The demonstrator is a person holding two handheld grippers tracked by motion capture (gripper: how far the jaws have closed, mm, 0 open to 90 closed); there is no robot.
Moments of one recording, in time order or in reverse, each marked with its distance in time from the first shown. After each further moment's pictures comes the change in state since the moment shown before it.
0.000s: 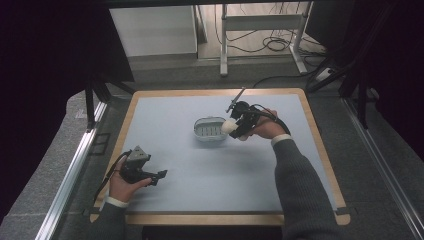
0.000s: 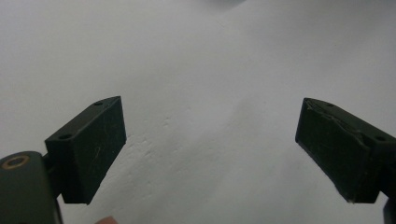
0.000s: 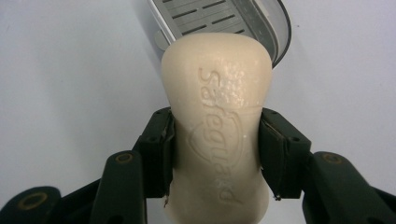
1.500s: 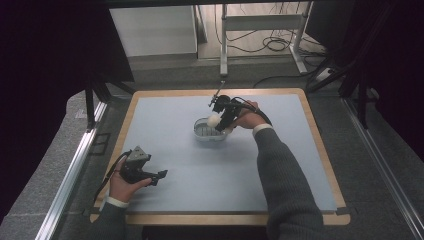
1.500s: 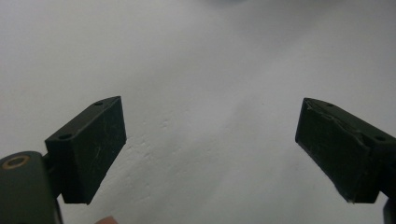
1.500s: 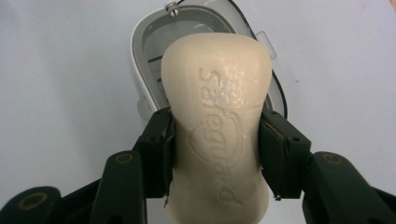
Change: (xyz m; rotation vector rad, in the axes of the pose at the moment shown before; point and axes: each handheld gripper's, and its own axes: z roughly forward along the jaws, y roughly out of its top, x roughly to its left) left arm 0.000 0.000 -0.001 -0.003 -0.003 0.010; right arm -0.009 0.054 0.031 0.024 0.006 -0.071
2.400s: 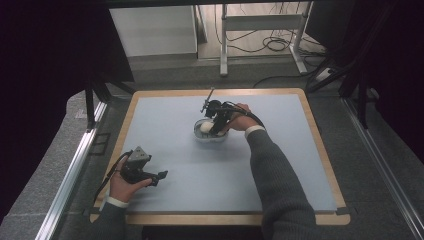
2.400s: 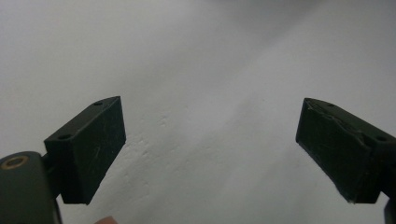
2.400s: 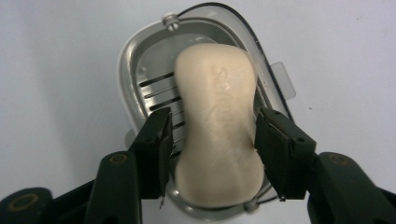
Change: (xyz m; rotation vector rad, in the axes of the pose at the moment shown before) left arm -0.001 0.000 0.002 0.017 -0.003 0.010; right arm 0.009 0.013 0.025 0.013 -0.025 -0.082
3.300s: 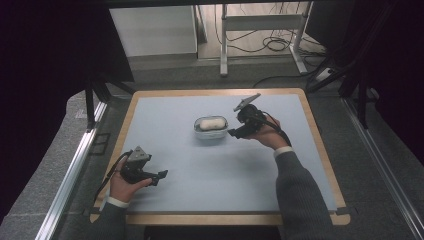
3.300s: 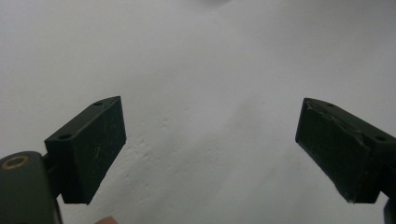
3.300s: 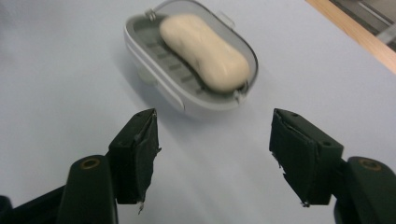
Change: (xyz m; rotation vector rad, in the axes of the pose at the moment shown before) left arm -0.001 0.000 0.001 -0.014 0.007 -0.005; right arm 0.020 -0.097 -0.051 -0.290 -0.120 0.321
